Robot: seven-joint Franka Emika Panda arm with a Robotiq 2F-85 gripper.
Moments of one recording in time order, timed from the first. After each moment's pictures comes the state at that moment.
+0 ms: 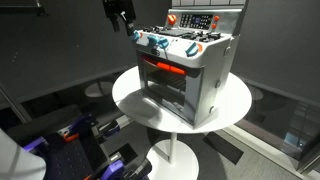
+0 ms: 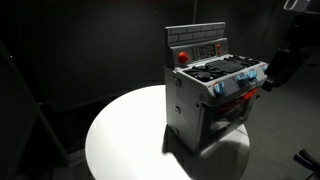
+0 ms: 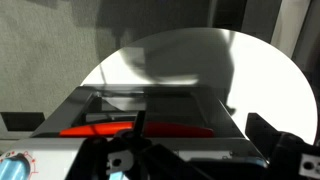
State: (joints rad) arm 0.09 -0.46 0.21 -2.61 0.07 2.26 0.26
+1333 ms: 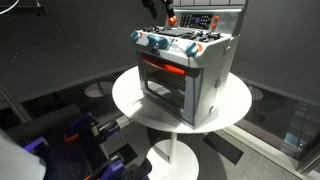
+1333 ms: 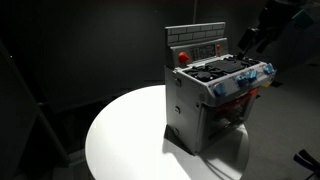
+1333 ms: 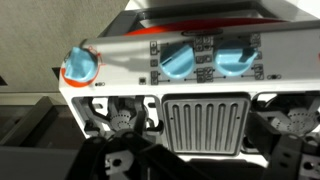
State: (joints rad) arm -0.07 -0.29 0.21 -2.42 -0.24 2.44 0.44
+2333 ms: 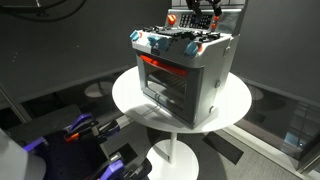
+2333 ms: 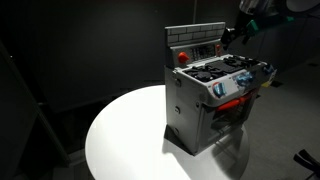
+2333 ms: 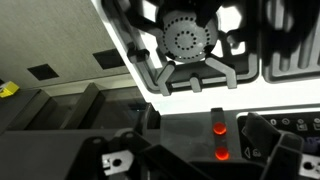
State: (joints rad) arm -0.08 0.05 0.08 -2.09 -0.59 2.47 0.74
